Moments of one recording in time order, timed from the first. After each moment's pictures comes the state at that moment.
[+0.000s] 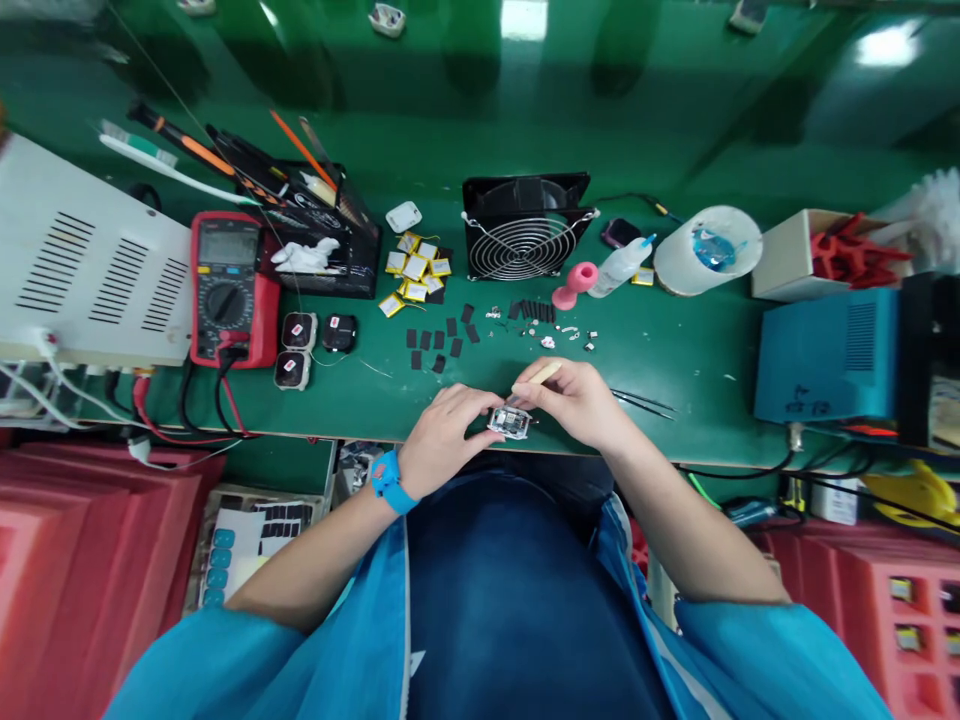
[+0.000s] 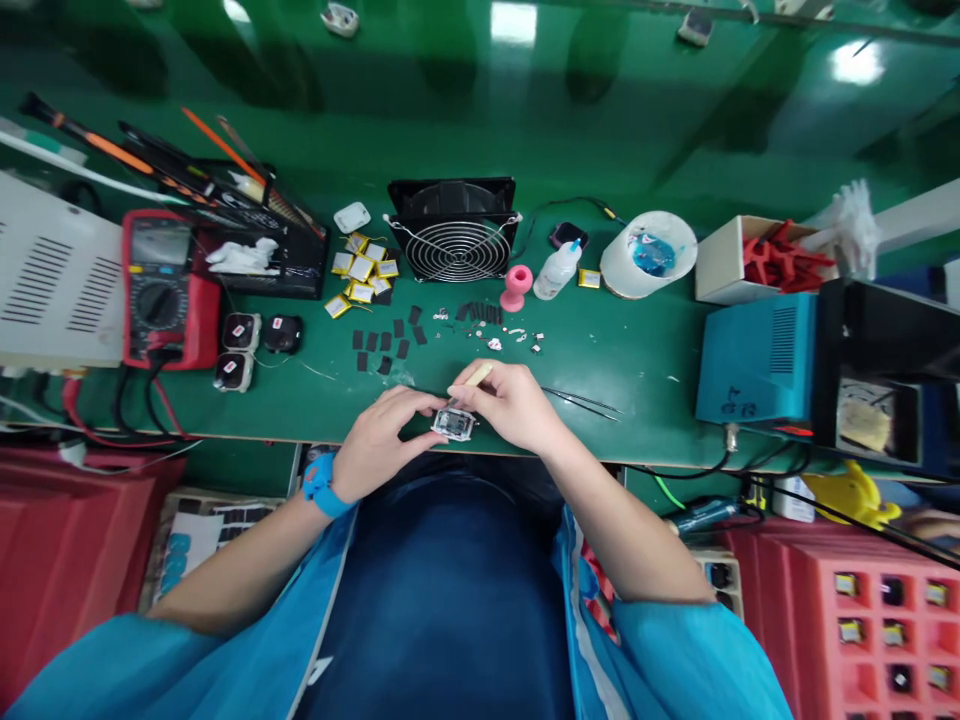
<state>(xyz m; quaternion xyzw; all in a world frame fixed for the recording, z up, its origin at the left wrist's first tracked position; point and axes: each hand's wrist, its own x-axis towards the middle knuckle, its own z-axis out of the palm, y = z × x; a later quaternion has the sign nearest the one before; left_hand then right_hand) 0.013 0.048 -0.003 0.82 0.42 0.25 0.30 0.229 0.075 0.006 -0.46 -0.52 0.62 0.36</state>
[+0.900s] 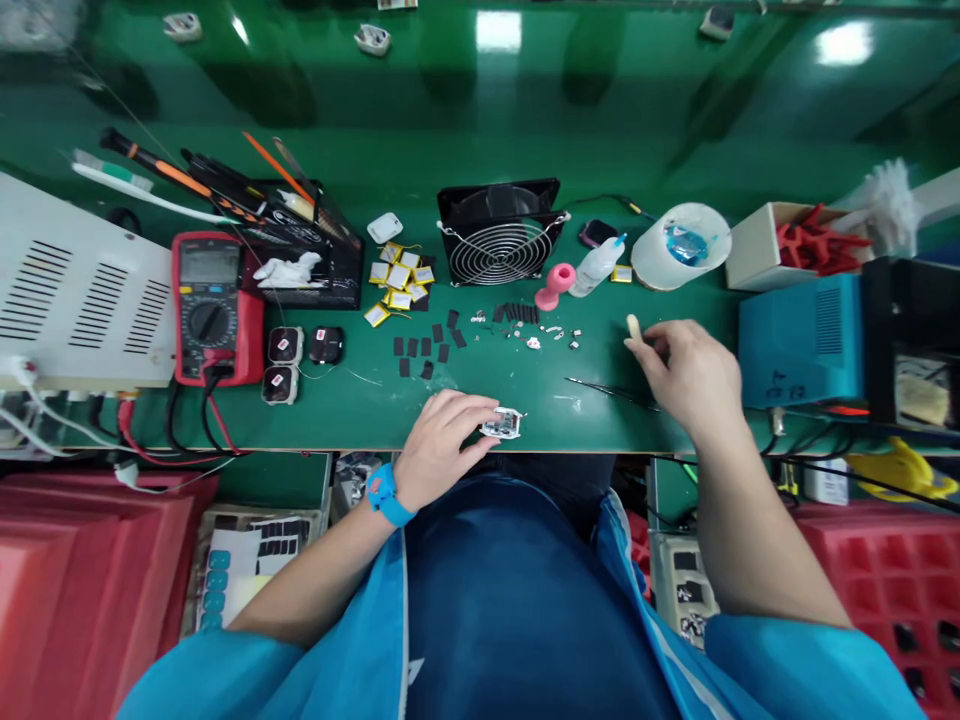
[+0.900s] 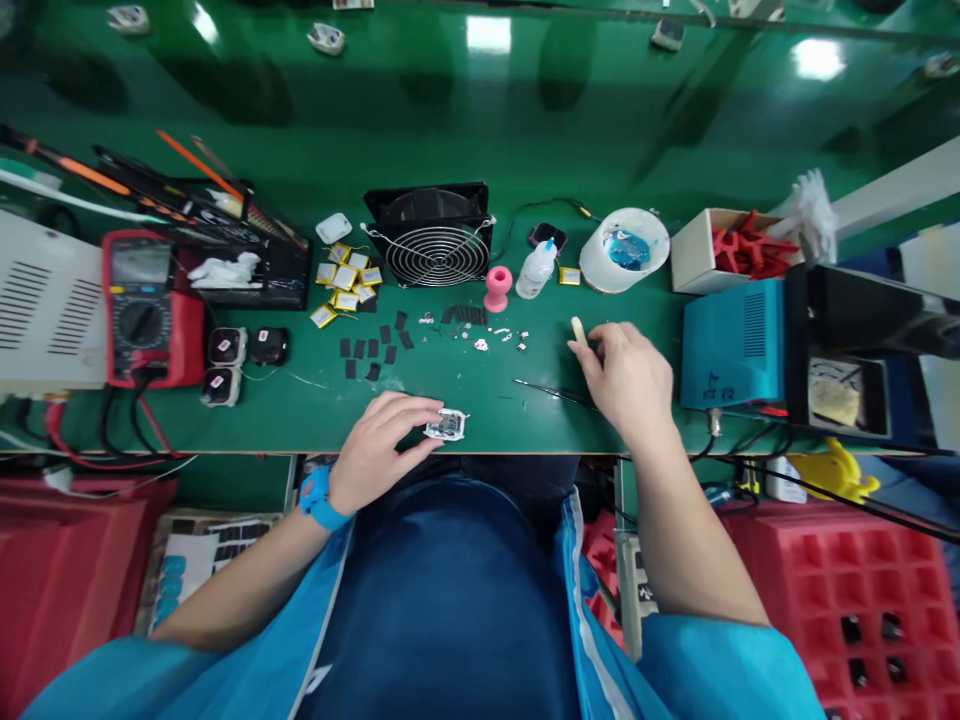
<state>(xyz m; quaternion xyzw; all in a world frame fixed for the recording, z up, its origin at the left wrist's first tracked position) 0.017 0.045 -0.004 0.85 0.37 0.28 0.25 0.347 0.074 0.030 -0.73 -0.67 0.07 0.13</state>
